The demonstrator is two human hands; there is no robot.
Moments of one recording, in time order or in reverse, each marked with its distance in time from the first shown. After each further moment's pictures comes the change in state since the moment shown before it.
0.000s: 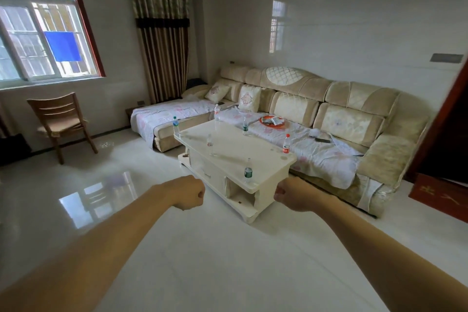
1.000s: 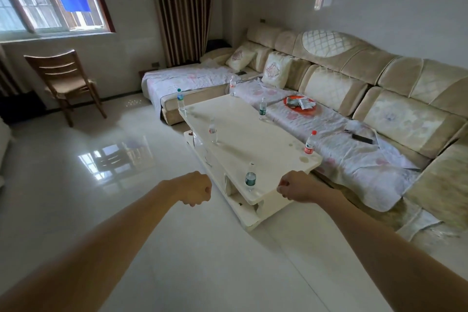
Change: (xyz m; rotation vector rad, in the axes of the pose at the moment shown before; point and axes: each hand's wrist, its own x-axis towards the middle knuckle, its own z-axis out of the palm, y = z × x) left_hand 0.417 0.008 -0.051 -0.329 -0.157 -0.182; right_hand 0.409 0.185 -0.036 0.134 -0.219 -0.068
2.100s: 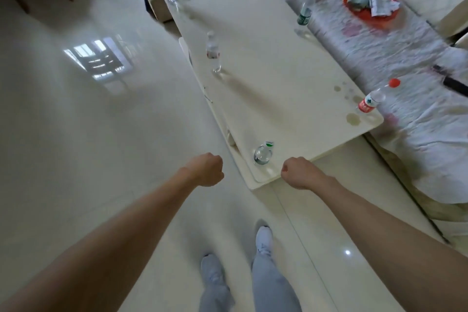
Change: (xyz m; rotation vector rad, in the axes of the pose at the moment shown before) left_hand 0.454 -0.071 0.021 -0.011 -0.154 -0.143; right_hand 0.469 0.127 0.109 -0.152 -0.365 0.108
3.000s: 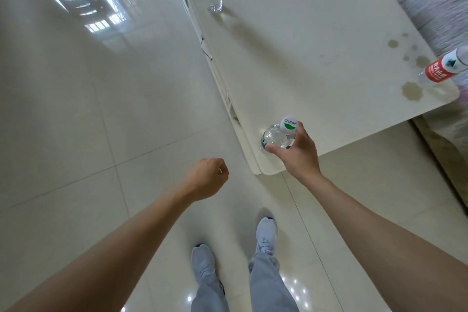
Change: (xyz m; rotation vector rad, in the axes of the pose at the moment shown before) left_hand 0.148 -0.018 0.142 -0.365 0.027 -0.119; right_hand 0.182 0.036 0.125 0.674 0.418 -0.054
